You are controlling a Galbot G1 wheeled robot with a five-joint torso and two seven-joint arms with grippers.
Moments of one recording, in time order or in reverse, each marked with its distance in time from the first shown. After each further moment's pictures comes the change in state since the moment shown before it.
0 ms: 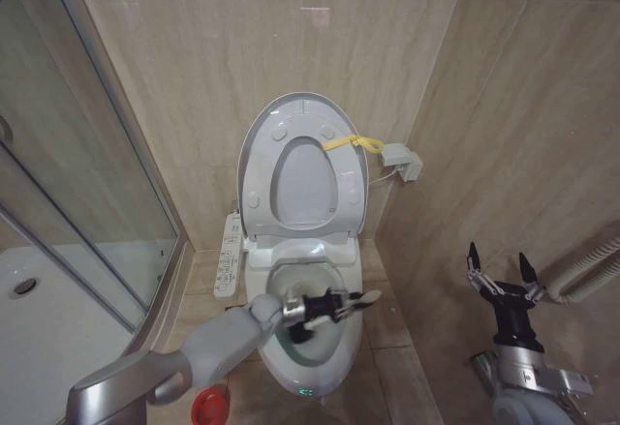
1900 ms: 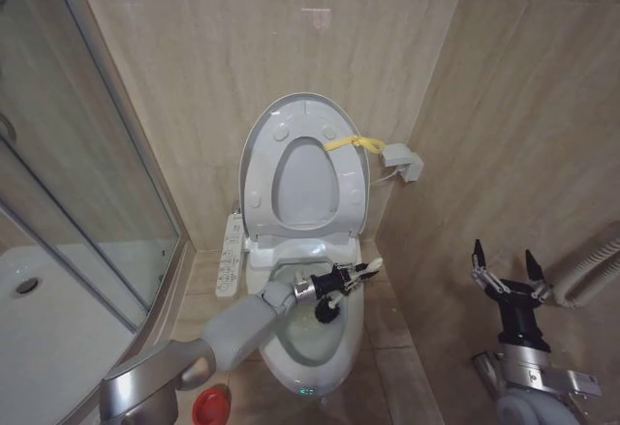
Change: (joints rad) left arm -0.027 -0.121 -0.079 0.132 0.031 -0.060 -0.066; right arm 0.009 0.004 0.010 0.012 0.006 -0.012 0.000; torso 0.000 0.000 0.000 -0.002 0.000
